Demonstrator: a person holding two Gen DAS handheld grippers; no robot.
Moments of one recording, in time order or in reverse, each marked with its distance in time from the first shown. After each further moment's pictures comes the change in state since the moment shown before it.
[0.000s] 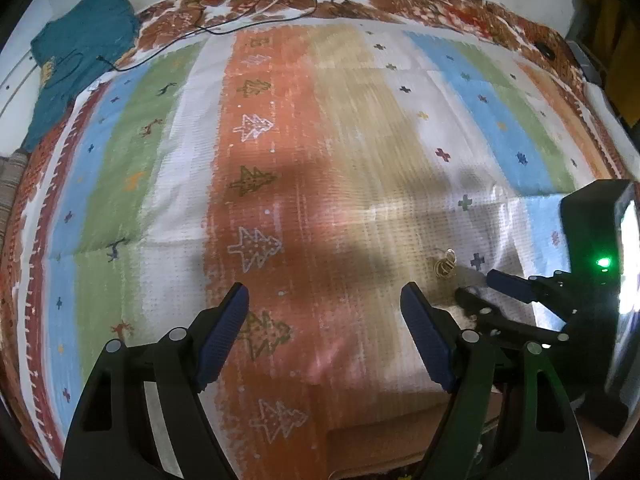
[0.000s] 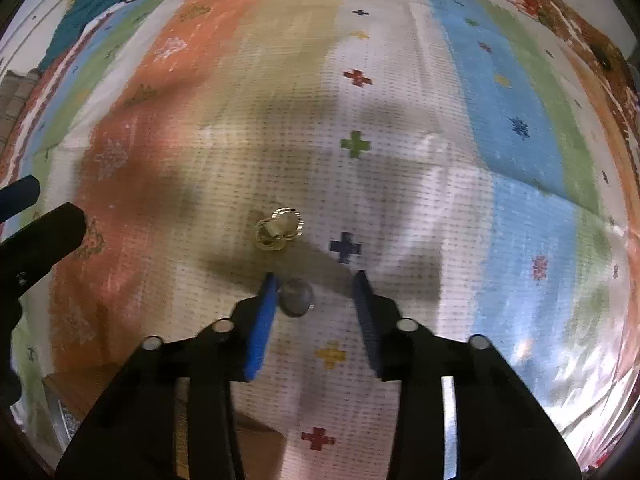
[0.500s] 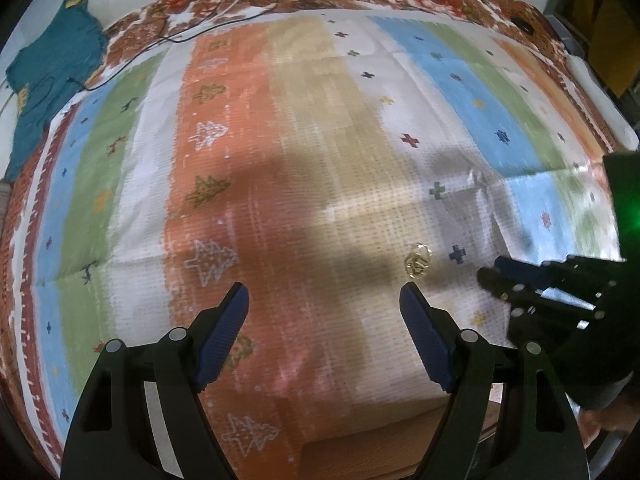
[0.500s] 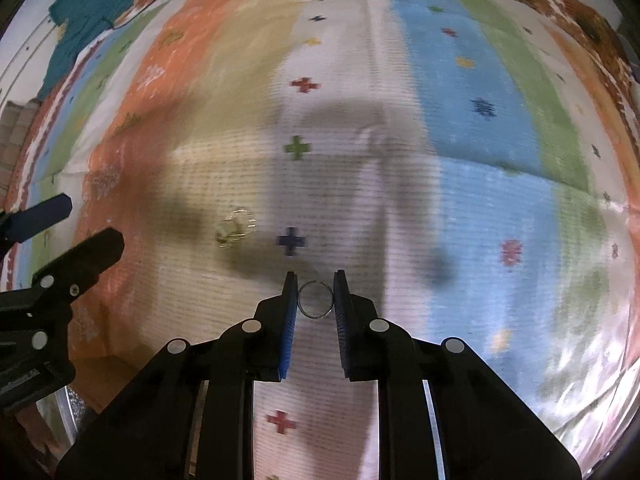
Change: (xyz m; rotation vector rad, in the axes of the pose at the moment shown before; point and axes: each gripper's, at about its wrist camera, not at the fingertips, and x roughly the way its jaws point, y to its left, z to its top) left arm 0.014 -0.033 0.004 0.095 0.020 -0.028; right arm -0.018 -0.052 -0.008 0.078 -0.015 0.045
